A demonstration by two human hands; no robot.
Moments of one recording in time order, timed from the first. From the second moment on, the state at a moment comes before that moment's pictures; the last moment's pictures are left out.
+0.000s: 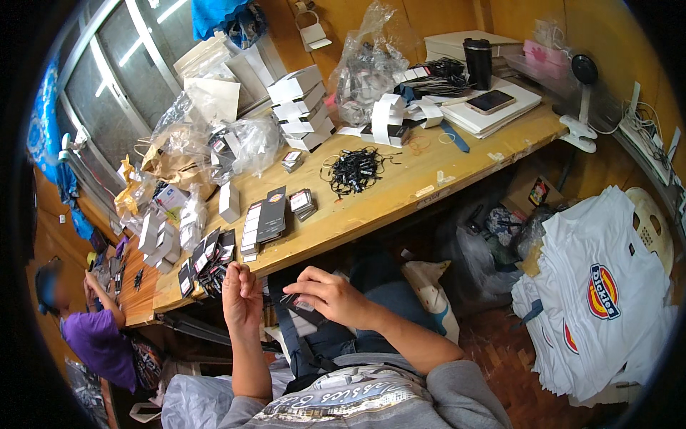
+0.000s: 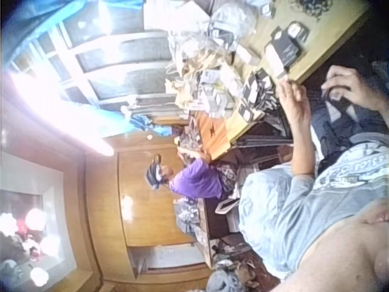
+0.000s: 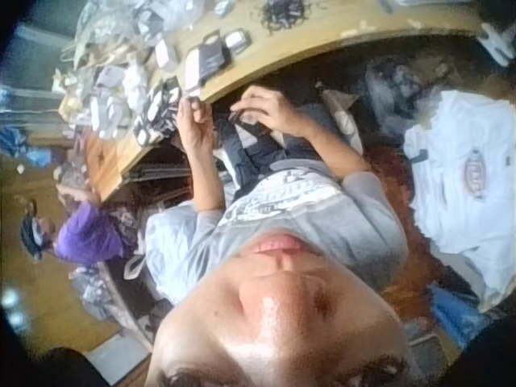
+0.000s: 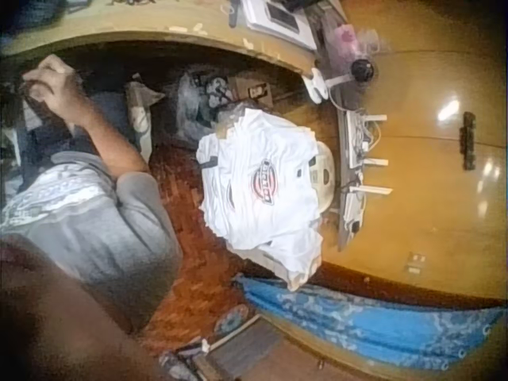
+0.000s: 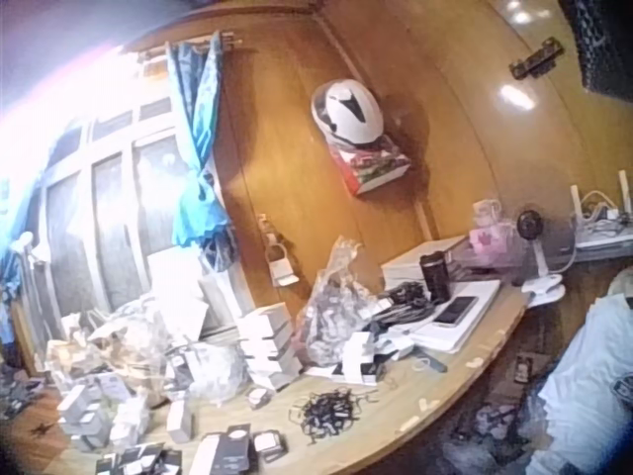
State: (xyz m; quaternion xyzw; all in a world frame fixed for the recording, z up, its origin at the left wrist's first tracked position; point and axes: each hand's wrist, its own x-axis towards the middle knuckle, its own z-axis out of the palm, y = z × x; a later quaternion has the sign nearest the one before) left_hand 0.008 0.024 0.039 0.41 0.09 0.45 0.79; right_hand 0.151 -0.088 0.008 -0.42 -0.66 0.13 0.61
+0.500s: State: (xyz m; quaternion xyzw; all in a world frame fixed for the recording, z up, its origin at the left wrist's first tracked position) left_hand 0.019 0.013 0.031 0.60 0.18 0.35 0.70; right_hand 0.160 -0.090 0.014 -0.52 -0.57 0.05 0.63
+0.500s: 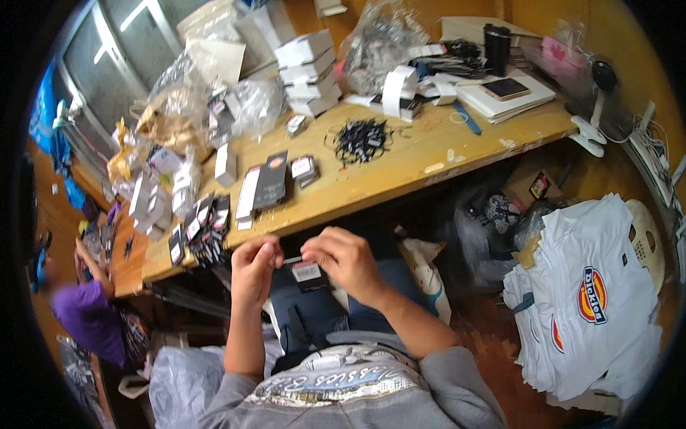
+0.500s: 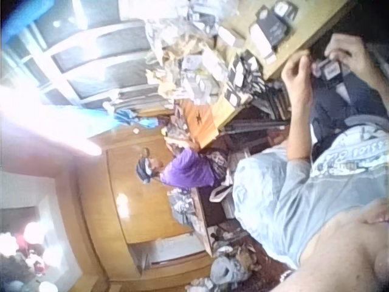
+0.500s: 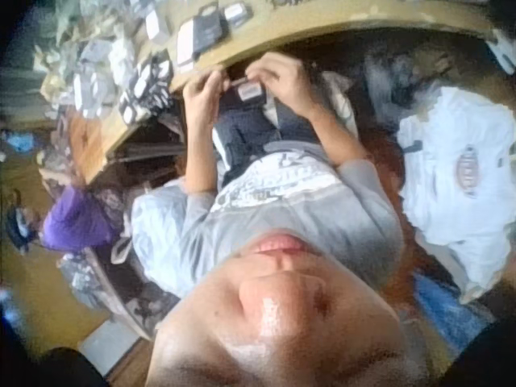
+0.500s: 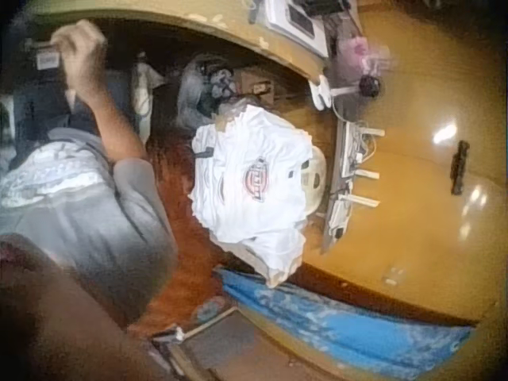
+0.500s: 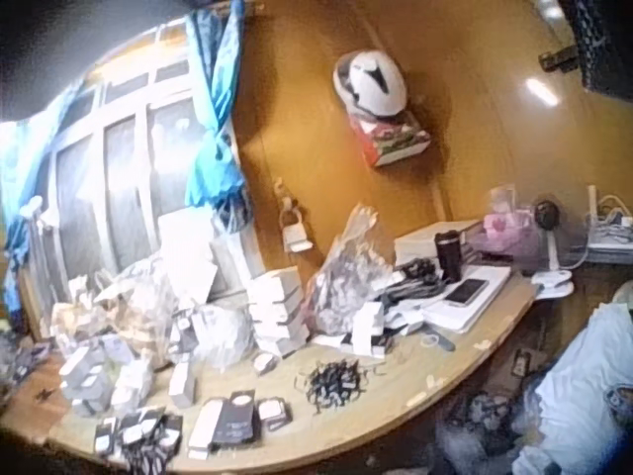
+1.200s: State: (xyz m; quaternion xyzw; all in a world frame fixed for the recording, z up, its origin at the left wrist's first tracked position) left_hand 0.031 0.000 0.030 0.63 0.16 0.36 0.67; right_hand 0.155 -0.085 0.007 -0.39 -0.38 0.34 0.77
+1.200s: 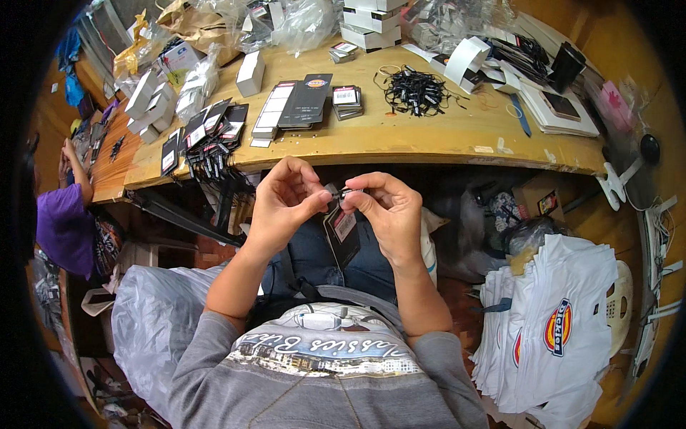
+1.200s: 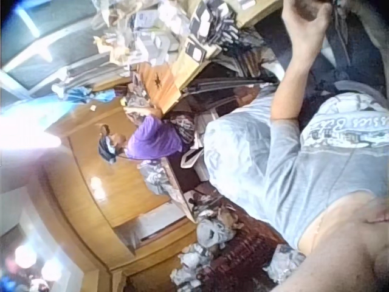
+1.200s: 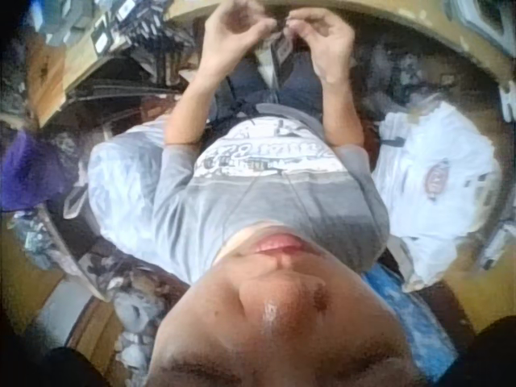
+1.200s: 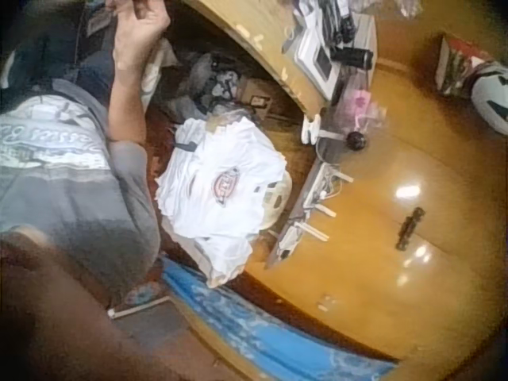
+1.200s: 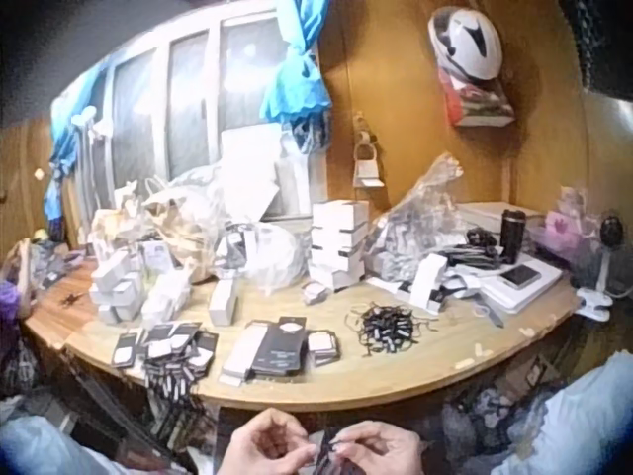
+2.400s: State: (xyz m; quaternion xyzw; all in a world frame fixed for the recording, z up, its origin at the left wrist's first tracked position) left_hand 0.090 0.019 -0.049 0.30 0.04 0.09 0.95; right_hand 0.212 -0.026 0.035 -0.72 -0.63 -0.04 0.30
